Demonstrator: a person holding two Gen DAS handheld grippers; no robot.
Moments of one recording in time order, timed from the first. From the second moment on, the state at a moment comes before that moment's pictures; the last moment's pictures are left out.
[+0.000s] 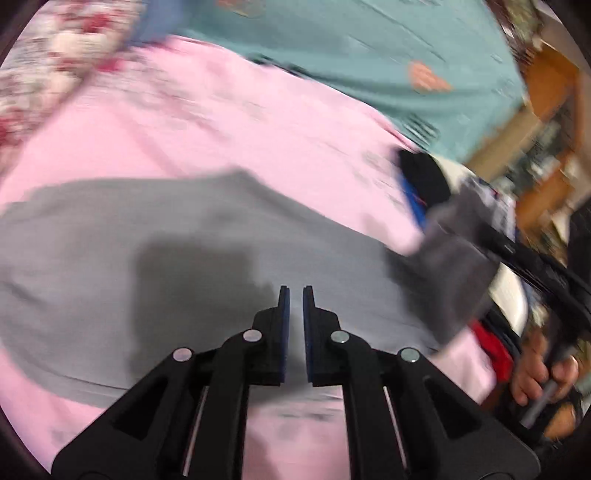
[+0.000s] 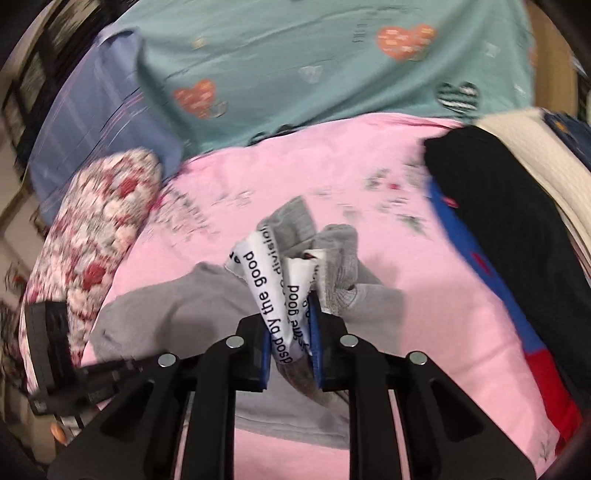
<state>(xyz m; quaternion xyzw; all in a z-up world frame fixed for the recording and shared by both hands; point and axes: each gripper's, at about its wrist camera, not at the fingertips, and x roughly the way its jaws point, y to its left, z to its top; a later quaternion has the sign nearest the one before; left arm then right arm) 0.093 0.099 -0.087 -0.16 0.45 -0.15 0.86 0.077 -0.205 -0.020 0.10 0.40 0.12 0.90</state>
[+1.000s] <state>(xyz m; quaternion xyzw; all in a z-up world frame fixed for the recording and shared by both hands) 0.119 0.153 -0.157 -0.17 0.48 -0.10 0.86 0.148 -0.099 -0.113 0.01 0.53 0.16 0.83</state>
